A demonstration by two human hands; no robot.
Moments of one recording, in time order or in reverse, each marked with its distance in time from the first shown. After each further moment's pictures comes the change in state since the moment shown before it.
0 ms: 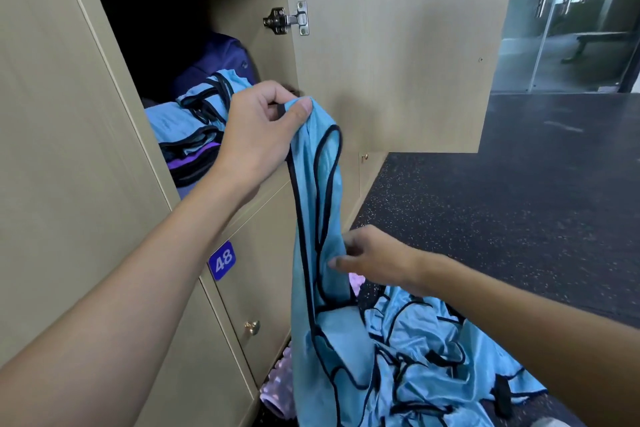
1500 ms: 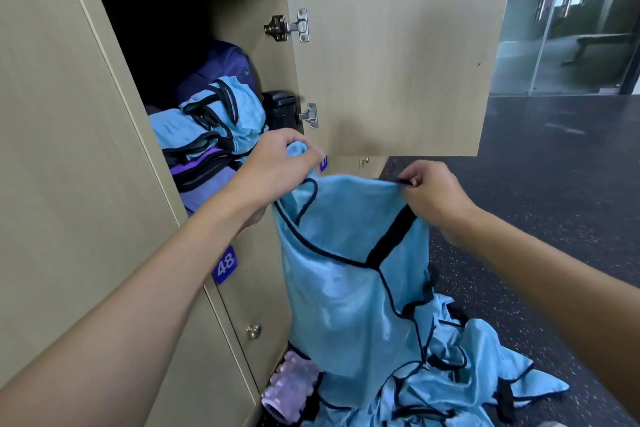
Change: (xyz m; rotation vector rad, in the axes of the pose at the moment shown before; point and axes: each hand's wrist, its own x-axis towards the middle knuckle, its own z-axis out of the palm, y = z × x) left_hand -0.017 0.001 0.012 0.195 -0.162 -0.307; right_hand -0.009 -0.018 -0.071 -0.050 0.683 0.063
